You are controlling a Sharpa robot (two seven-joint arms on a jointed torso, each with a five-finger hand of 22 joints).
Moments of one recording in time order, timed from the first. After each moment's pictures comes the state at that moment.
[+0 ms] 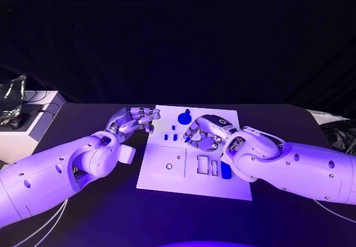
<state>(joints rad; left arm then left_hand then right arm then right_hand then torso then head) 0.94 -0.86 0.22 1.53 -0.27 -0.25 0.32 1.47 0.03 -0.07 0.01 0.26 1.05 0.13 0.07 0.06 1.12 0.10 0.16 0.07 1.14 0.02 1.06 0.46 0.13 1.09 0.02 0.54 1.23 1.17 -0.75 -0.10 1.65 -1.54 -0.49 -0.17 1.30 -0.03 0.43 -0.21 0.25 1.24 0.11 0.06 0.08 1.25 0.07 0.05 0.06 1.42 -0.03 1.05 0.63 0.14 1.31 -0.05 0.47 1.06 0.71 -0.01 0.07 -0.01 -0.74</state>
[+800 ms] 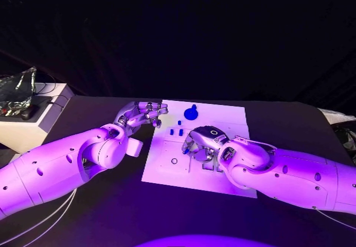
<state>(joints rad) 0.94 -0.85 0.22 1.52 -0.27 -0.26 0.31 1.47 0.03 -0.07 0.01 0.26 1.05 0.13 0.07 0.06 1.12 0.10 0.16 0.07 1.14 0.02 1.06 0.46 0.13 1.09 0.02 0.54 1.24 1.11 -0.67 -0.12 1.59 -1.68 -0.39 -0.21 1.30 -0.03 0.43 -0.21 0.26 1.24 0.11 0.07 0.08 1.25 0.07 0.06 0.06 1.42 -0.03 1.05 0.63 0.14 1.35 -0.05 0.39 1.14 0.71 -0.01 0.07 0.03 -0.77</state>
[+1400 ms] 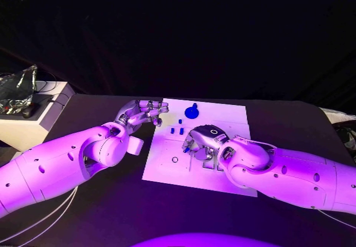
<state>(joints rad) 0.94 -0.85 0.22 1.52 -0.27 -0.26 0.30 1.47 0.03 -0.07 0.00 0.26 1.05 0.13 0.07 0.06 1.12 0.10 0.16 0.07 1.14 0.02 1.06 0.46 0.13 1.09 0.02 0.54 1.24 1.11 -0.66 -0.12 1.58 -1.71 -0.40 -0.22 1.30 -0.03 0.43 -0.21 0.26 1.24 0.11 0.06 0.08 1.25 0.07 0.06 0.06 1.42 -0.03 1.05 0.63 0.14 1.35 -0.05 0.39 1.14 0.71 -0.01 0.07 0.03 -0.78</state>
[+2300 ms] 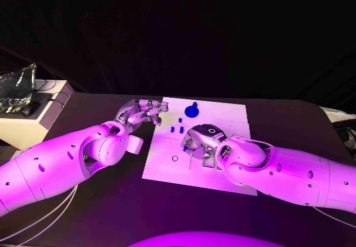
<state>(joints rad) 0.94 -0.85 0.22 1.51 -0.27 -0.25 0.29 1.47 0.03 -0.07 0.00 0.26 1.05 0.13 0.07 0.06 1.12 0.10 0.16 0.07 1.14 0.02 1.06 0.46 0.13 1.09 0.02 0.54 1.24 1.10 -0.63 -0.12 1.54 -1.70 -0.40 -0.21 1.27 -0.06 0.39 -0.17 0.24 1.15 0.14 0.07 0.07 1.18 0.08 0.07 0.07 1.41 -0.02 1.04 0.62 0.14 1.37 -0.04 0.29 1.19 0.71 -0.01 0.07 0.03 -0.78</state>
